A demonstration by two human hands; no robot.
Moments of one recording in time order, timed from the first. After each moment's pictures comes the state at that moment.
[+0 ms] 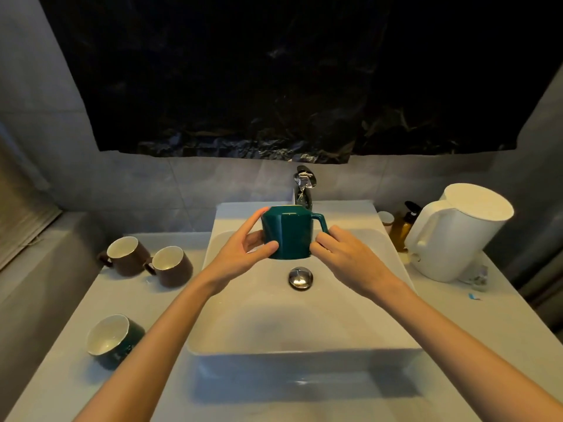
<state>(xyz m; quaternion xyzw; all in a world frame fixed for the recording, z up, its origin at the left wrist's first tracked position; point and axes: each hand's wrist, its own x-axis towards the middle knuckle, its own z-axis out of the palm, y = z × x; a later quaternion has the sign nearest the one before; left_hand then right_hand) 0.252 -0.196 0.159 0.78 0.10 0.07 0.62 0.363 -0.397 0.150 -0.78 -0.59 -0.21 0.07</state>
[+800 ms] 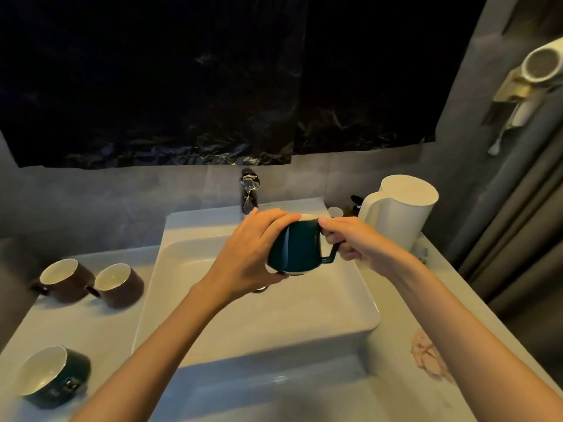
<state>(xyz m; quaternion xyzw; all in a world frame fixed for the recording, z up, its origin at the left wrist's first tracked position) 0.291 -0.283 0.173 0.95 -0.18 0.24 0.13 0.377 -0.482 0.209 -0.76 -0.14 0.29 0.56</state>
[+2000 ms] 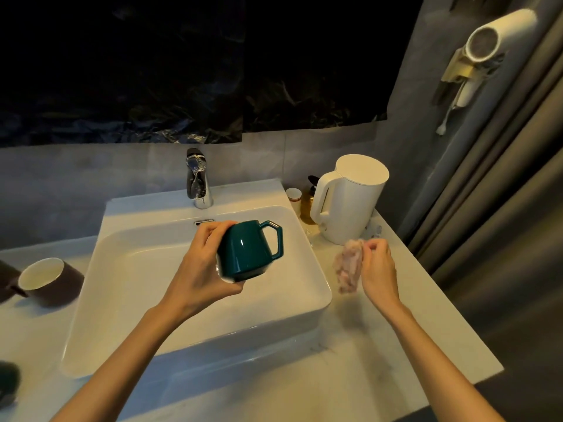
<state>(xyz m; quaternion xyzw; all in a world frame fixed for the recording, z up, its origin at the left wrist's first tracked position) 0.282 -0.307 0.116 0.91 -0.09 0.21 0.34 0.387 -0.605 0.084 -0.90 0.03 -0.09 0.43</state>
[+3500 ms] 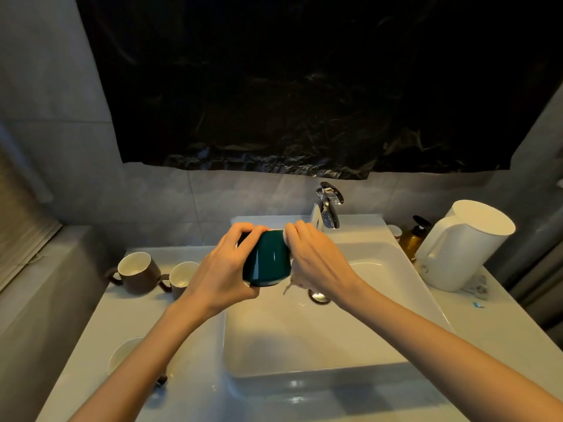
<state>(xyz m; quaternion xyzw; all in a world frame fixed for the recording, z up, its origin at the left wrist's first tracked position) 0.192 -0.106 0.173 0.95 -0.05 0.24 0.17 0.309 -0.267 0.181 -0.86 -0.48 -0.13 0.09</state>
